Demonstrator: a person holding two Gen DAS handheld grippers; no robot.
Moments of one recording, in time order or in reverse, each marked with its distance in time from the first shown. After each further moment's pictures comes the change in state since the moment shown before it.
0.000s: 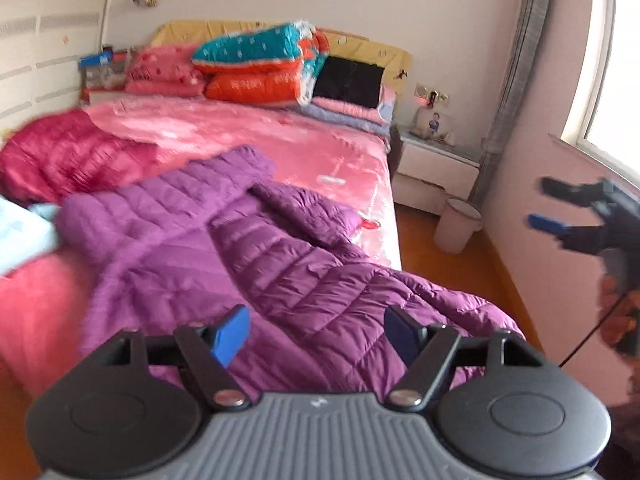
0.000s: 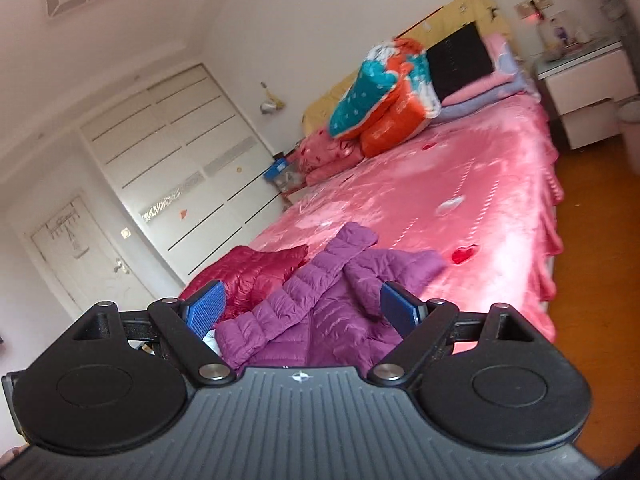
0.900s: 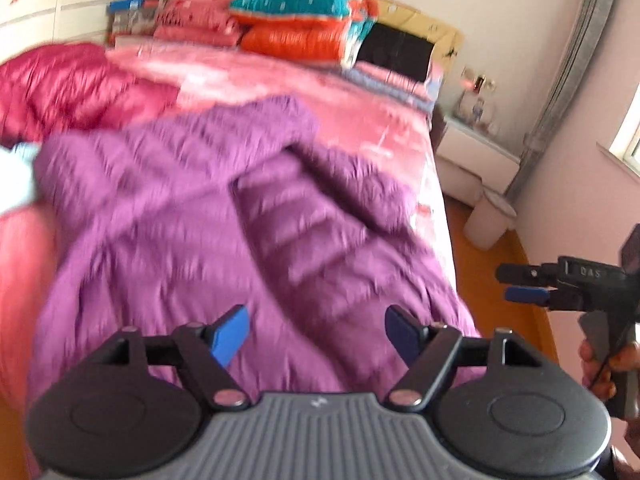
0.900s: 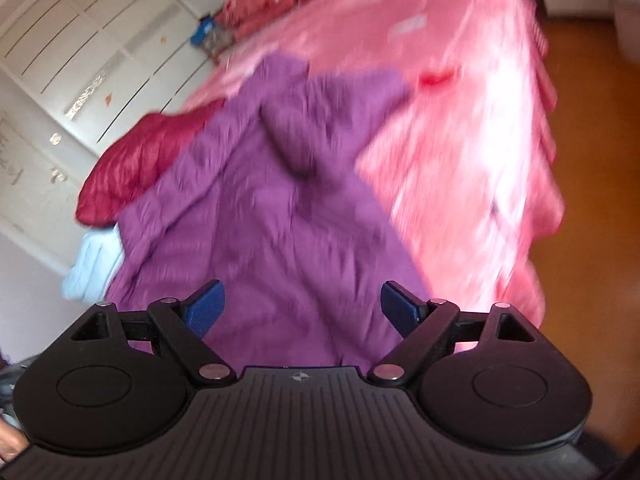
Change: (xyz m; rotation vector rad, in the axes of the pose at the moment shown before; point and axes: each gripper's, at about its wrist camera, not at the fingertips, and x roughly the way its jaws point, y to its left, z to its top) left arm 0.095 0.046 0.016 -0.105 0.075 0.061; right arm 0.169 -0.055 -0.064 0.084 0.408 -0.203
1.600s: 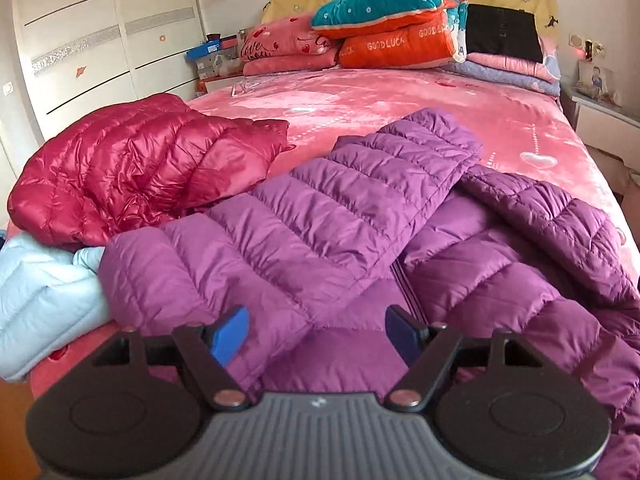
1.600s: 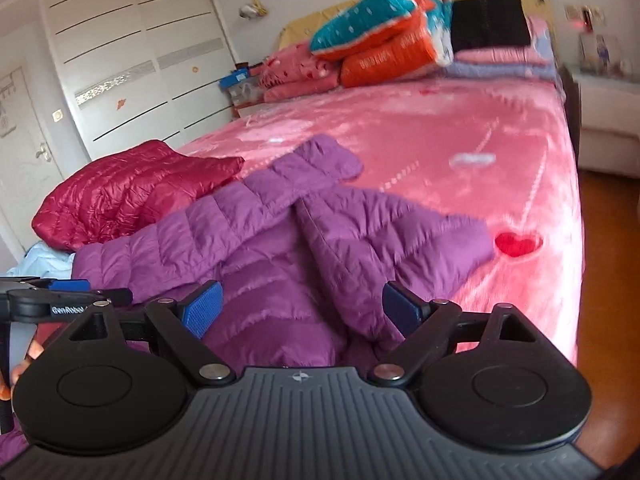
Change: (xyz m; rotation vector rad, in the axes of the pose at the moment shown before) left arm 0.107 0.049 0.071 0.132 -0.020 0.456; right arm 0.109 0.070 0.052 -0.282 -0.232 -0.078
